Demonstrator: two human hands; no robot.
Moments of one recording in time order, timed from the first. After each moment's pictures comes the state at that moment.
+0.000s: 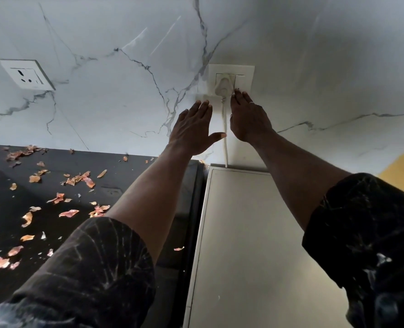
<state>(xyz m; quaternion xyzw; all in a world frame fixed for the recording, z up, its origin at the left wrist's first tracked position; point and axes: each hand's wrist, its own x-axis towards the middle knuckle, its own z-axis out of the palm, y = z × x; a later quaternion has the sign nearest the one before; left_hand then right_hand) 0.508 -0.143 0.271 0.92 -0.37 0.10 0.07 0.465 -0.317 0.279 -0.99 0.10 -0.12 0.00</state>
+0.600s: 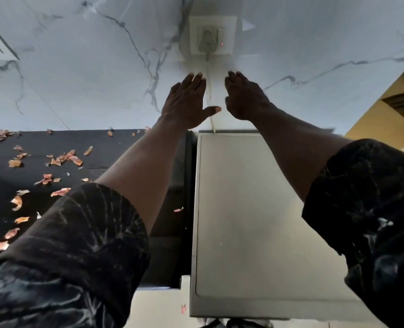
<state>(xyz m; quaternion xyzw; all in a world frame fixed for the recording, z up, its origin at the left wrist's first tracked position) 0.471 -0.130 0.262 0.90 -0.42 0.07 0.06 0.405 -0.304 0.258 -0.99 0.13 -0.06 0.02</state>
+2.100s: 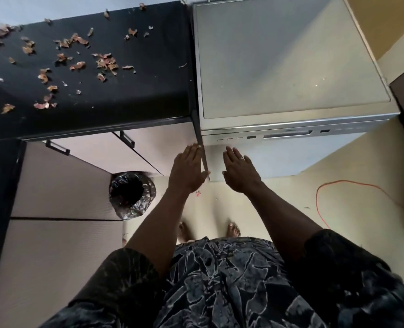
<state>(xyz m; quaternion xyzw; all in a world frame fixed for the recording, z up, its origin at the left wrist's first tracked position) 0.040 0.177 0.003 0.91 -0.39 -0.16 0.01 -0.068 0.019 -0.022 -0.97 0.15 0.15 0.13</state>
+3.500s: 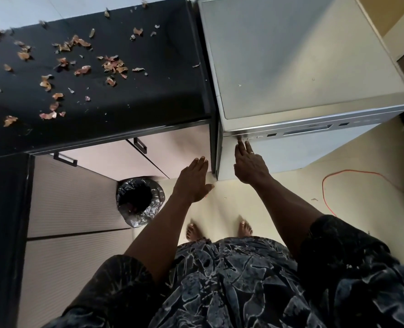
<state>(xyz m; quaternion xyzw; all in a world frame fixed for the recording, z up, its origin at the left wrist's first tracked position) 0.088 0.238 -0.017 0.86 -0.45 -0.25 0.01 -0.007 0.049 -0.038 -0.94 0.24 0.21 0.08</state>
